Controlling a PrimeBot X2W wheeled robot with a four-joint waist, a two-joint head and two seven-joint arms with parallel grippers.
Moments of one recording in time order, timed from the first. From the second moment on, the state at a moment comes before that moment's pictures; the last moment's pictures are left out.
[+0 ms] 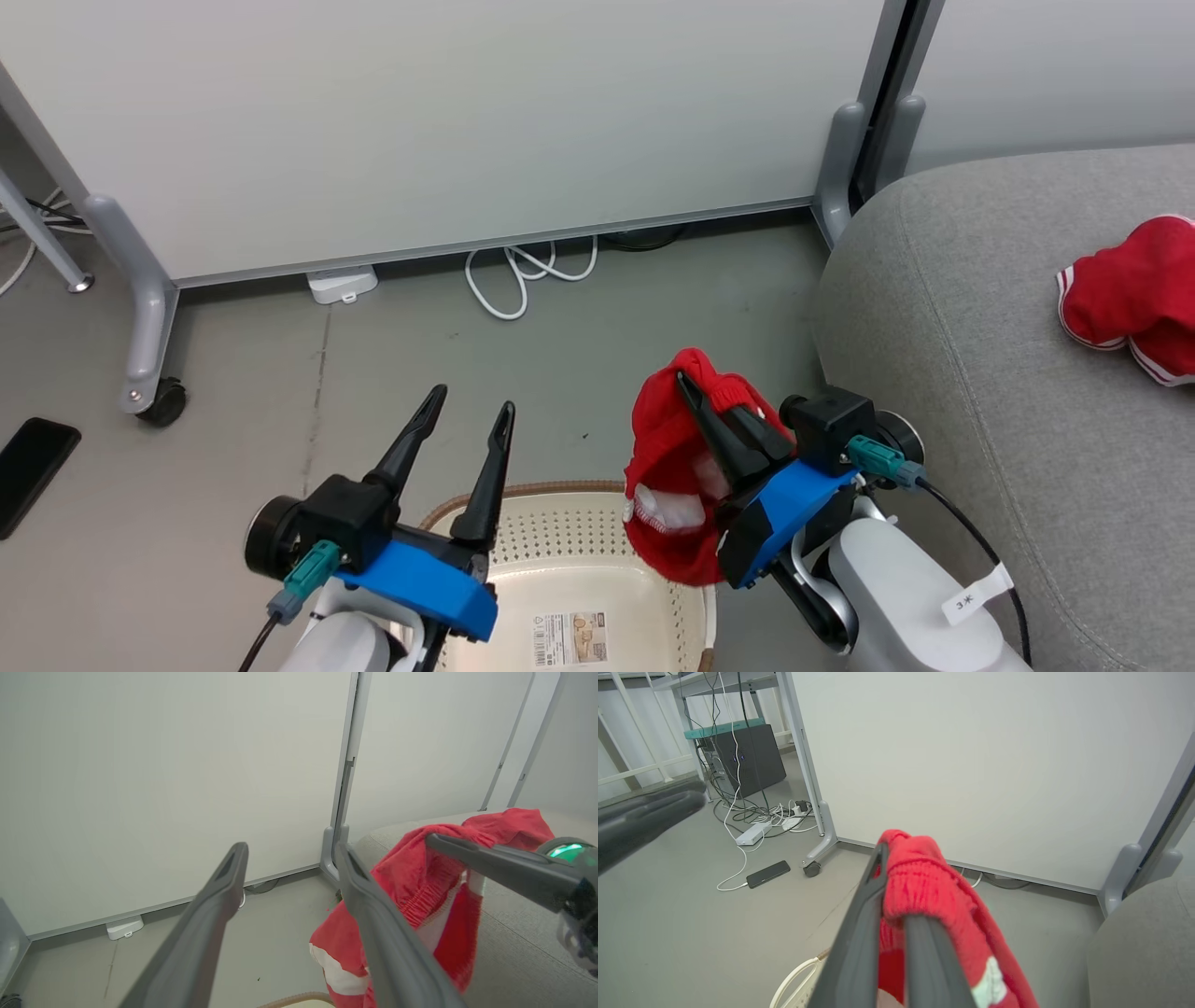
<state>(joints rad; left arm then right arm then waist) -0.25 0.23 -0.53 0.28 -0.45 -0.03 -0.26 -0.49 -0.05 0.49 0.62 0.30 0.13 -0.25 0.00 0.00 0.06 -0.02</state>
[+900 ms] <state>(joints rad) -0.09 0.17 -0.30 0.23 -0.28 -0.12 -0.26 -0.44 -0.05 0.45 0.50 0.26 0.13 -0.21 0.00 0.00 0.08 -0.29</state>
